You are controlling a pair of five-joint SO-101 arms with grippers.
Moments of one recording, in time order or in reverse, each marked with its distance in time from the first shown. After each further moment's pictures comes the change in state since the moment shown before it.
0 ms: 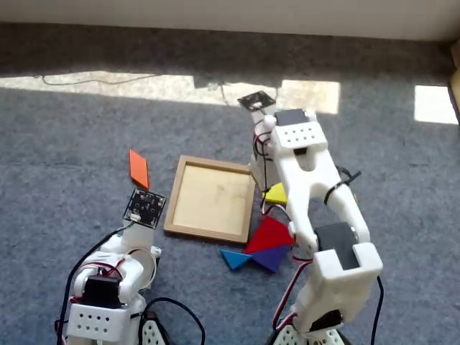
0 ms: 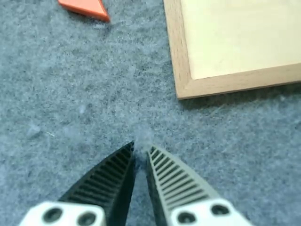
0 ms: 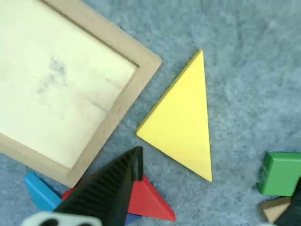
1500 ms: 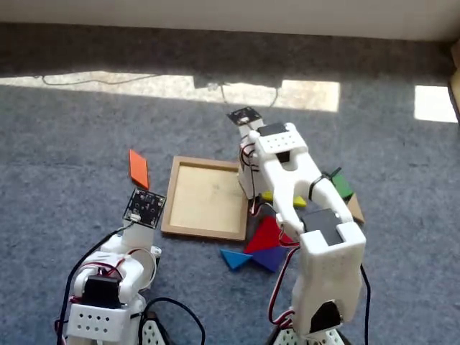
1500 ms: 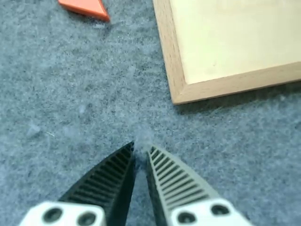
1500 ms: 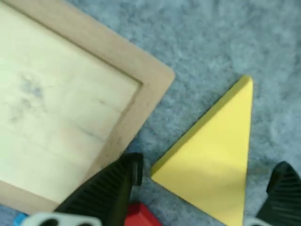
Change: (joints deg) left arm 0.0 0.0 0.0 0.0 0.0; right arm -2.8 13.1 -1.1 -8.7 -3.2
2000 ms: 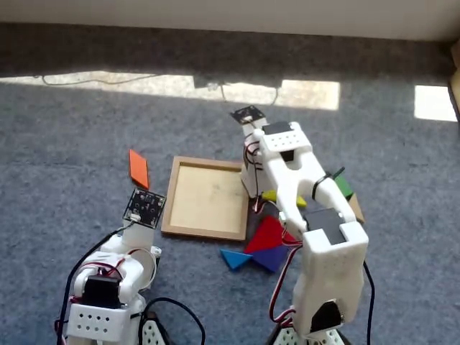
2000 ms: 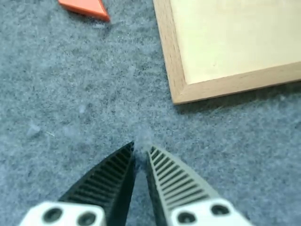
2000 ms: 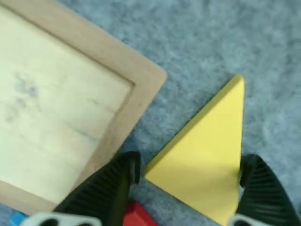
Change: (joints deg) left arm 0.0 0.0 0.0 0.0 0.0; right arm 2.5 0.0 -0.3 0.3 1.3
